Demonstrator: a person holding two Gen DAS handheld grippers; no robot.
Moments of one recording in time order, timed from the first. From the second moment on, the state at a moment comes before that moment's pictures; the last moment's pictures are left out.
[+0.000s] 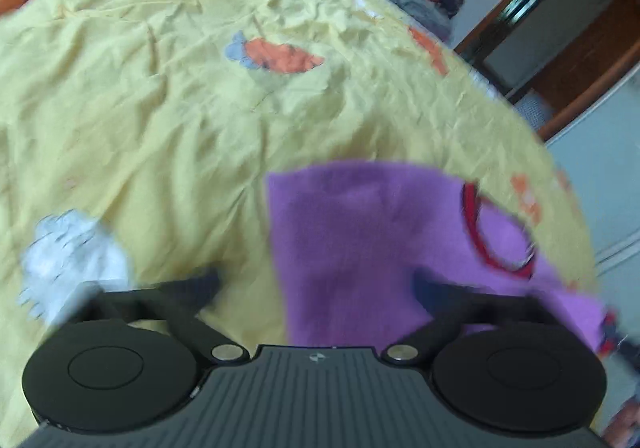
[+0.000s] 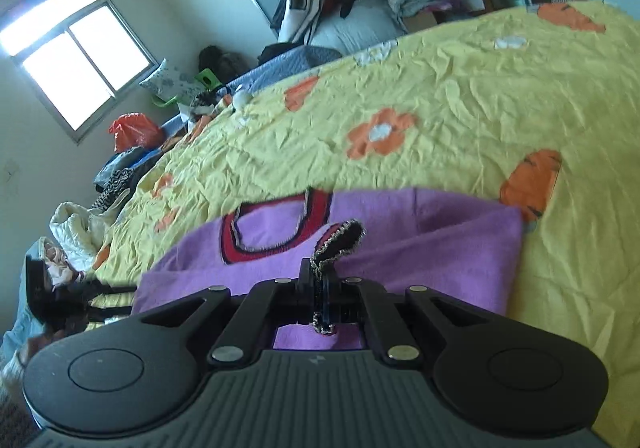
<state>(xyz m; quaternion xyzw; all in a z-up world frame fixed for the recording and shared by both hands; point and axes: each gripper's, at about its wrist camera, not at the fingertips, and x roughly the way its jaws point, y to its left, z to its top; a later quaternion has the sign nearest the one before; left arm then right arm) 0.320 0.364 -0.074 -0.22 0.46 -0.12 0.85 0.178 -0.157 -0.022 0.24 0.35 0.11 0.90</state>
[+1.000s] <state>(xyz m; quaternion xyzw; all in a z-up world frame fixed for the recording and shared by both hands) 0.250 0.322 -0.031 -0.05 0.38 -0.18 0.91 0.152 -0.128 -0.045 0.08 0.36 0.11 0.93</state>
